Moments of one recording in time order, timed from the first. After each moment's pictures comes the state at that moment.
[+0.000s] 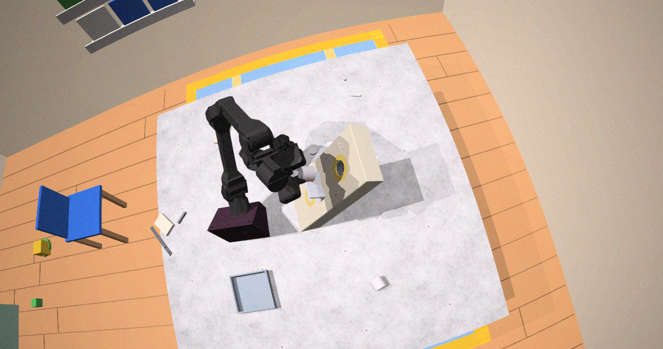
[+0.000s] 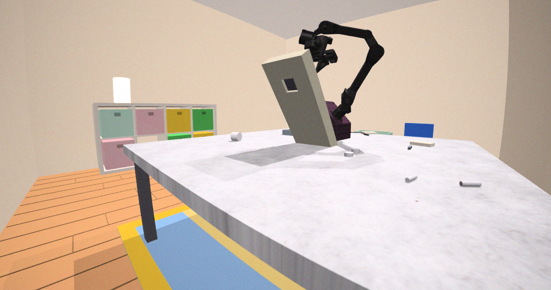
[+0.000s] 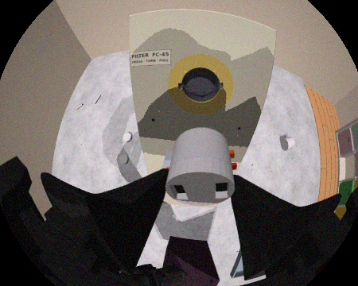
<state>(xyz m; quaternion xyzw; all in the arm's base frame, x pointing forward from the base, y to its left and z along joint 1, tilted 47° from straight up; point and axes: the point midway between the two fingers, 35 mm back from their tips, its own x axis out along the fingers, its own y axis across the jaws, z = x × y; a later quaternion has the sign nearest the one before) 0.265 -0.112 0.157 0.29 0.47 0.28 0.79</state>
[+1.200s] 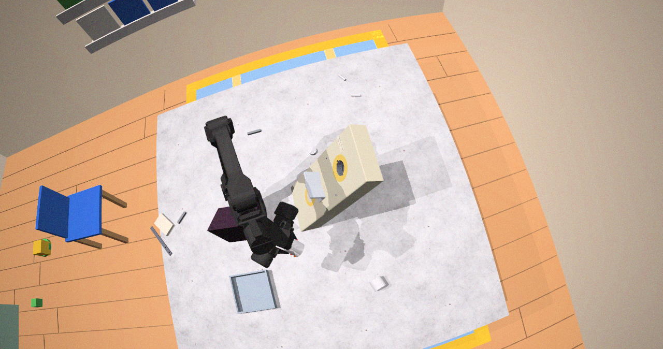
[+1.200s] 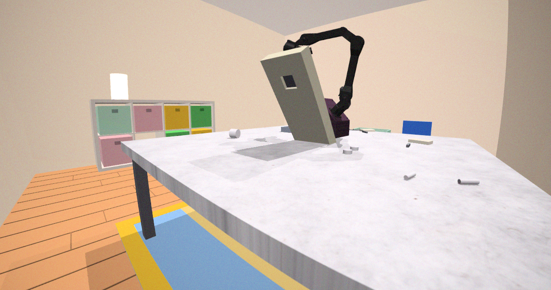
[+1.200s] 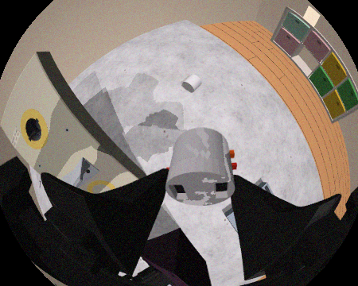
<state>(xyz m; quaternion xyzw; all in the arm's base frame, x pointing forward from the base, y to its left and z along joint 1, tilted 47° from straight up) 0.215 -0.228 0.004 0.42 0.59 -0.01 0.69</state>
